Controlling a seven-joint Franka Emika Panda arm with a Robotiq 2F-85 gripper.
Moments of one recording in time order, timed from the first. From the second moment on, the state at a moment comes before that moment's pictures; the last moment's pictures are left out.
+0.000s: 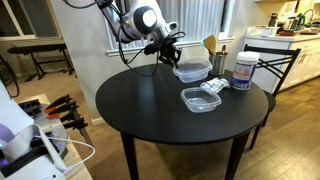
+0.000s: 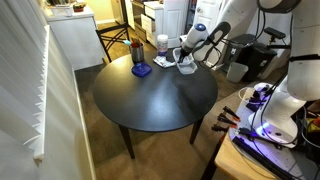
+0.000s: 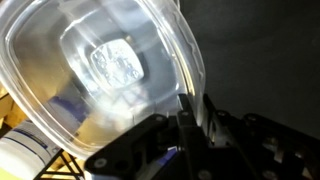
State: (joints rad) arm -0.13 0.49 -0.13 -2.13 -0.41 3.08 -0.22
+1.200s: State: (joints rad) arm -0.31 0.69 -0.06 -1.99 -0.39 3.03 -0.37
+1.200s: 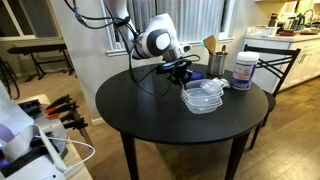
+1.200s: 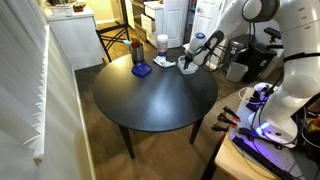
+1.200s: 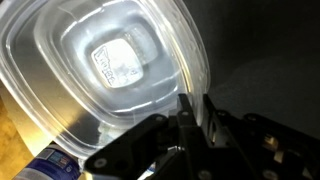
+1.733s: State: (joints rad) arm -0.29 0.69 -0.05 -1.98 -0.39 3.01 -0.37
